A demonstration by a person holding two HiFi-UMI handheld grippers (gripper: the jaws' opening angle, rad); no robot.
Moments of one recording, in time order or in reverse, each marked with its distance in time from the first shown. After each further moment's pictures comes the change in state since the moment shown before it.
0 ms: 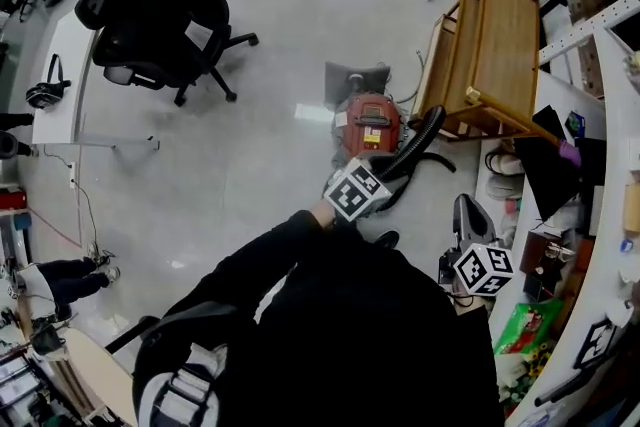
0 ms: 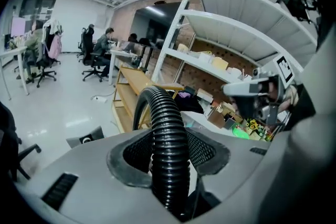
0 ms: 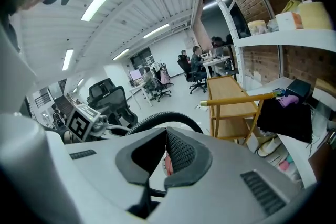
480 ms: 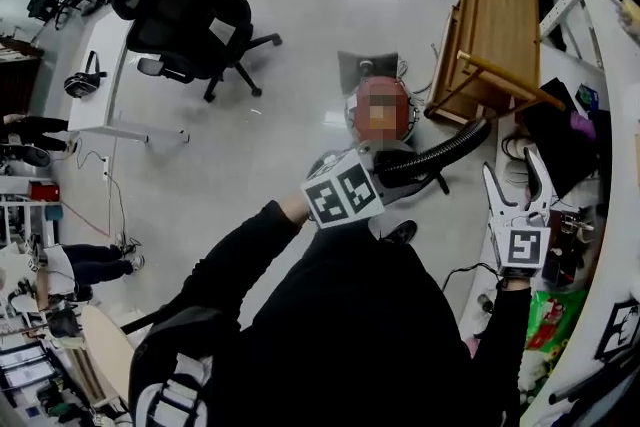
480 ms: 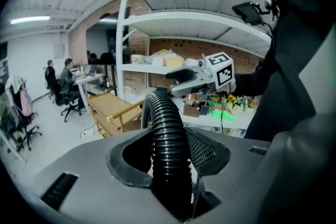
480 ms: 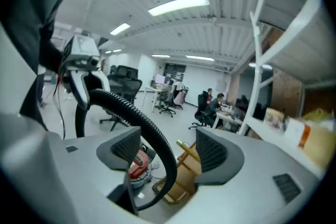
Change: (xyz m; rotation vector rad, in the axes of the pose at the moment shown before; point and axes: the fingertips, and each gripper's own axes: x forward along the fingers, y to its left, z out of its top) left arm -0.058 -0.197 0.060 0.444 0.040 -0.097; right arm -0.123 -0.046 0.070 -0.740 -0.221 0.031
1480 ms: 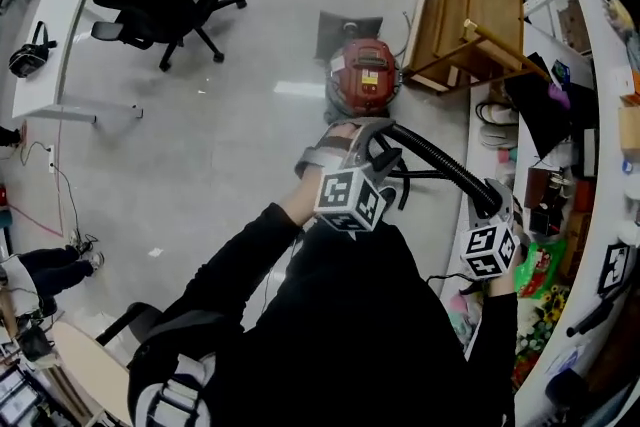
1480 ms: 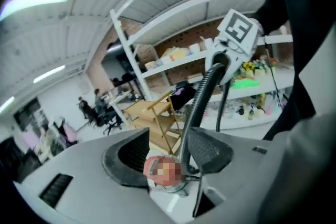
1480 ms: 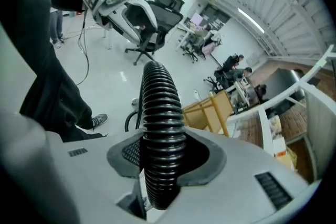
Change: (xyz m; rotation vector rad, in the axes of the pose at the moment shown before) left arm -0.087 0.001 -0.141 0.273 -0.013 0.388; right arm -0.059 0.195 -0.079 -0.389 0.738 0.120
